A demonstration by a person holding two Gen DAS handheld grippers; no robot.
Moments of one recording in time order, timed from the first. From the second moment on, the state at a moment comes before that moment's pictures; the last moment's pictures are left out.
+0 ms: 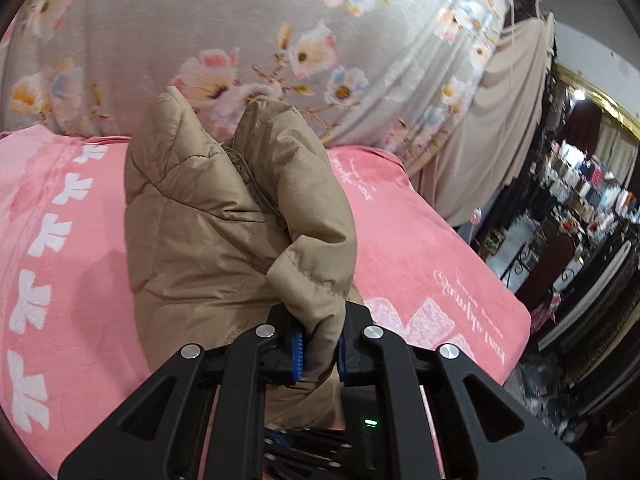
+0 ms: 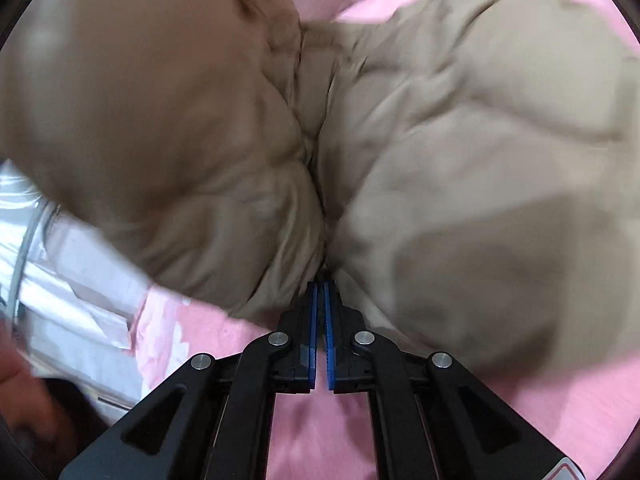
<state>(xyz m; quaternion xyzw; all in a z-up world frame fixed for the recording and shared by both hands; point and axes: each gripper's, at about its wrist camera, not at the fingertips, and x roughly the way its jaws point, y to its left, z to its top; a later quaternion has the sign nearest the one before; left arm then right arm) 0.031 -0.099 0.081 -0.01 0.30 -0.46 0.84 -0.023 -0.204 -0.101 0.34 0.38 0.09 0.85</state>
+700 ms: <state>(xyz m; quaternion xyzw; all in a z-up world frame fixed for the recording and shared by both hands) 0.017 -0.254 -0.045 0.09 0.44 -0.47 0.76 -0.148 -0.361 -0.059 0.32 0.32 -0.17 0.88</state>
